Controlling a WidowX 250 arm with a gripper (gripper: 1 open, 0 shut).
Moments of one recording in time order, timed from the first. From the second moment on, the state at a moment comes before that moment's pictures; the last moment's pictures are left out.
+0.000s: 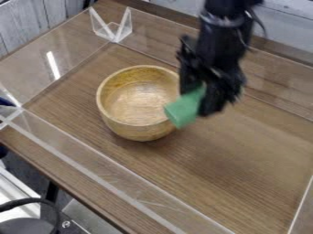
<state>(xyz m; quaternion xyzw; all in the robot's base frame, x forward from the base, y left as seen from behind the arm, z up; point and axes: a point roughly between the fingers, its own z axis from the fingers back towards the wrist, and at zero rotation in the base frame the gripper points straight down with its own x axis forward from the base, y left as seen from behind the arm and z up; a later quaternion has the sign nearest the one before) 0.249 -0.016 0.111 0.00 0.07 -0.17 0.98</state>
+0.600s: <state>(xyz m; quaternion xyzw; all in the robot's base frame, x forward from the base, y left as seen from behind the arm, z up) 0.248 0.060 0.111 0.00 0.07 -0.10 0.99</state>
